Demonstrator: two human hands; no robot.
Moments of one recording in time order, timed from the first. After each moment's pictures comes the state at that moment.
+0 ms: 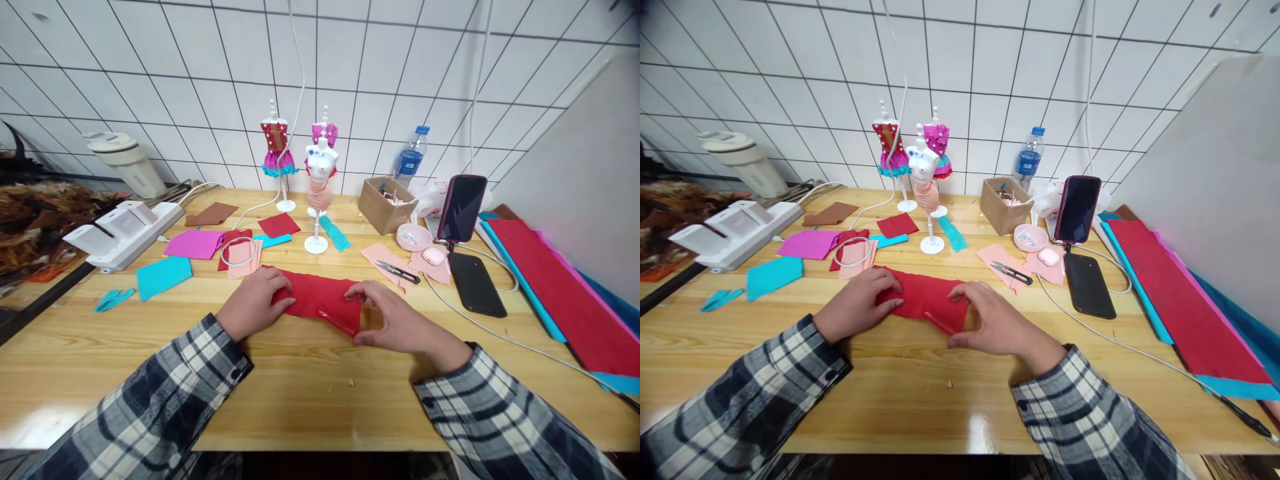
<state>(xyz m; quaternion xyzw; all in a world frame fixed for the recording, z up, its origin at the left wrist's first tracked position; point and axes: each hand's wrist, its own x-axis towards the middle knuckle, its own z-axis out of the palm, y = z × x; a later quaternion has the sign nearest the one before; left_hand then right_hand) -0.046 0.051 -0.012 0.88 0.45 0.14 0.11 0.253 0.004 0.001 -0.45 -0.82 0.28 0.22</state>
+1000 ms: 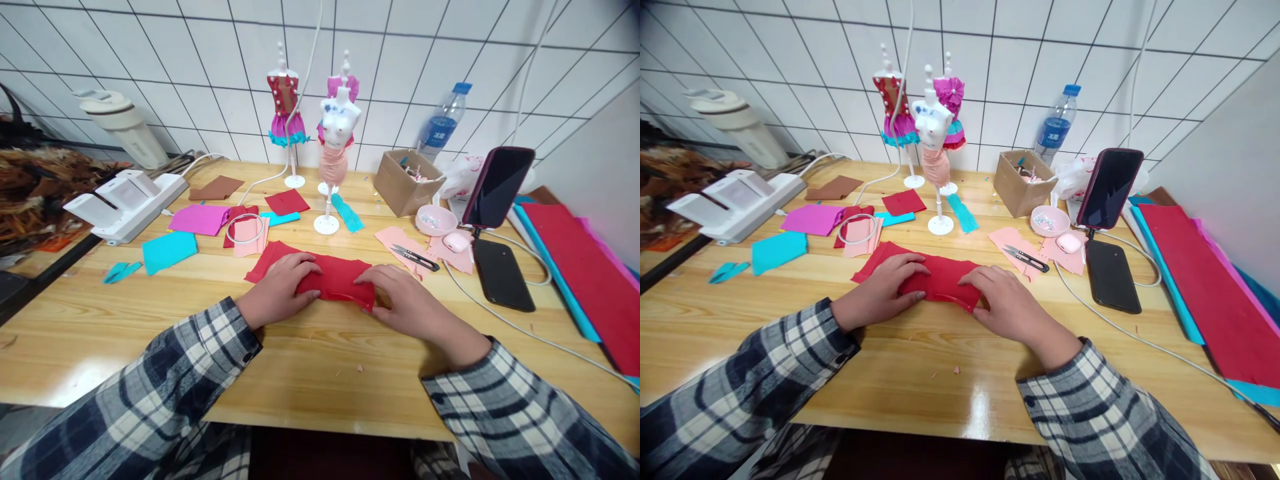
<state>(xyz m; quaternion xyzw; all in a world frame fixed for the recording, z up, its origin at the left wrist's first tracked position) -0.028 0.042 -0.028 0.87 0.43 0.14 0.19 0.254 0.011 -0.014 -0.45 -0.86 0.19 0.16</state>
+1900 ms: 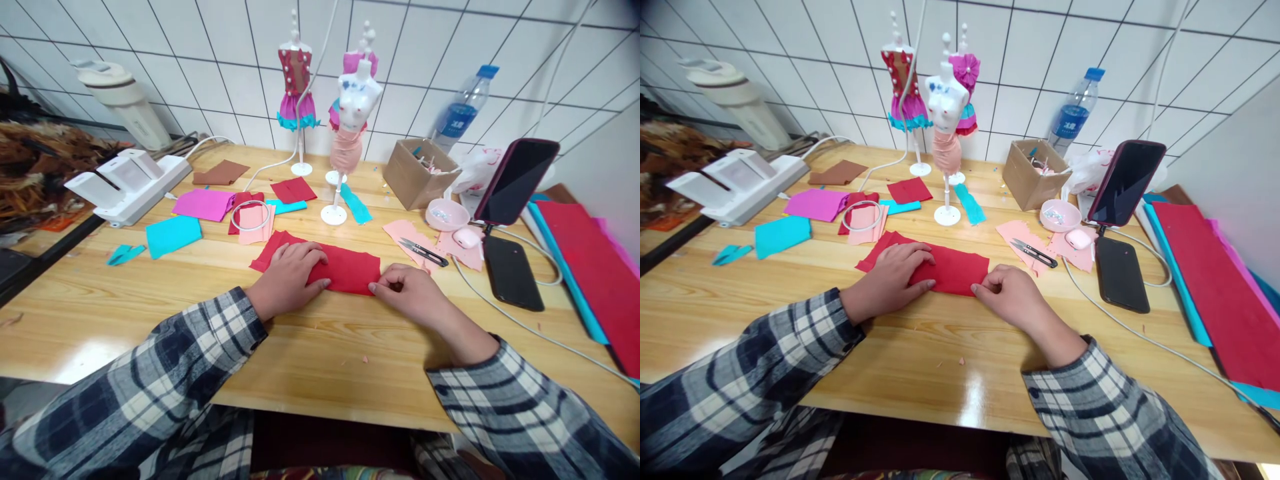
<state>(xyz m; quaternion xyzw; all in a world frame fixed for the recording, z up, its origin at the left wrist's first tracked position) -0.017 0.036 -0.029 0.86 0.48 0.13 0.14 0.246 0.012 -0.019 -0.60 -0.73 0.29 0.16</state>
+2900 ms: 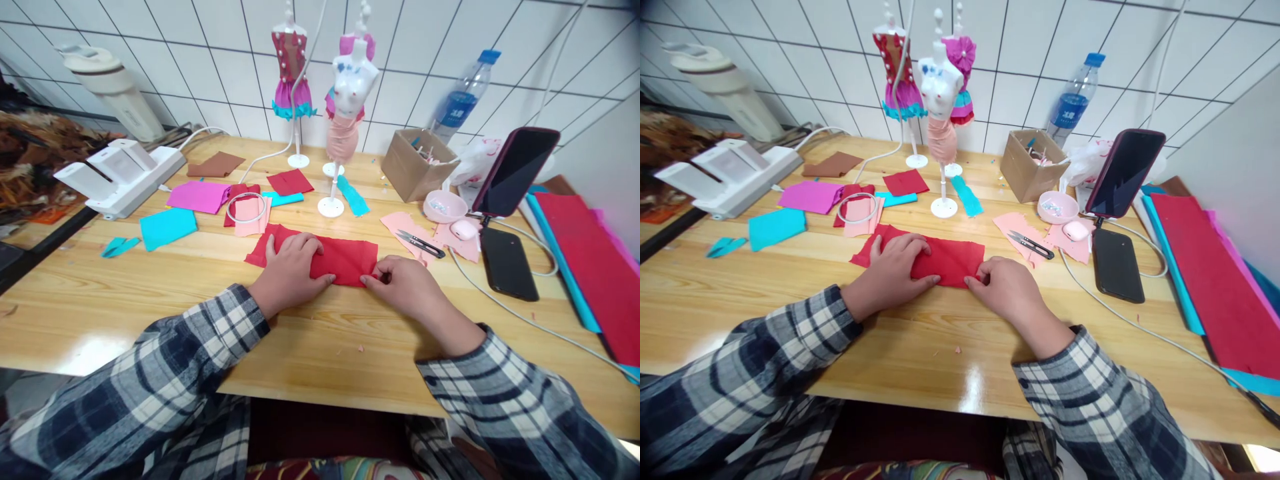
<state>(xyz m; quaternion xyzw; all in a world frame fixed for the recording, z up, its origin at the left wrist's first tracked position) 0.004 0.026 -0.027 0.81 0.56 0.15 0.14 0.237 0.011 -0.017 -0.61 -0.76 0.19 0.12</state>
